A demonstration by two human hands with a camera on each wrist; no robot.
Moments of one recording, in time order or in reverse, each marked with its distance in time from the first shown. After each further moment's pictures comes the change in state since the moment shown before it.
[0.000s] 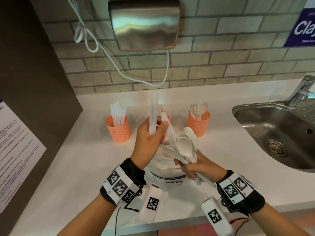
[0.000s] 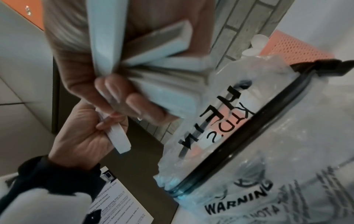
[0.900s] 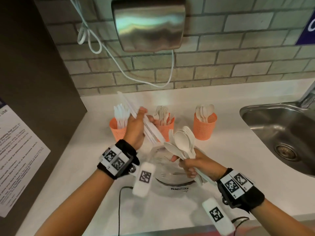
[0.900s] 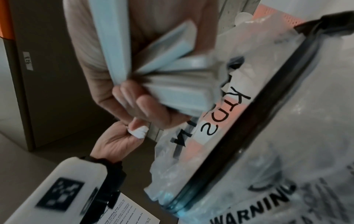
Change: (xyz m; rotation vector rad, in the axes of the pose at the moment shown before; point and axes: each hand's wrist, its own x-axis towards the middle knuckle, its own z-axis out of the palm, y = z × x) left_hand 0.064 -0.023 -0.034 -0.424 0.137 -0.361; right_hand 0.032 0.003 -0.007 0.050 0.031 0.127
